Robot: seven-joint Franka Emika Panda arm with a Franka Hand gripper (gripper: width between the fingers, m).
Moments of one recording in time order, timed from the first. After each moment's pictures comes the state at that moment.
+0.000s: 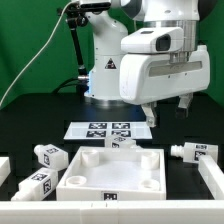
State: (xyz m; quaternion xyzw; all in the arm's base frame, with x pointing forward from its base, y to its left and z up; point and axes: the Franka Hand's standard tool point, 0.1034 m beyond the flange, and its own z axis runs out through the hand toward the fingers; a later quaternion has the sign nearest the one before) arm 0.536 0.109 0.096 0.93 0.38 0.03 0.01
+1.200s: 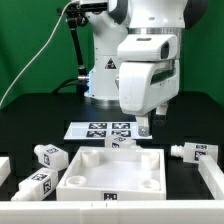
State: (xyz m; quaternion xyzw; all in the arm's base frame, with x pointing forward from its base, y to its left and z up) arm 0.550 0.080 0.085 0.84 0.54 0.03 0.03
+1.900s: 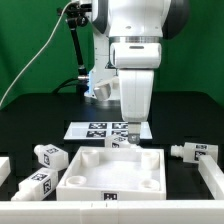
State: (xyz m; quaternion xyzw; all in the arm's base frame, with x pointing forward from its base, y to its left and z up) arm 0.547 0.049 0.073 0.72 0.69 0.04 0.05
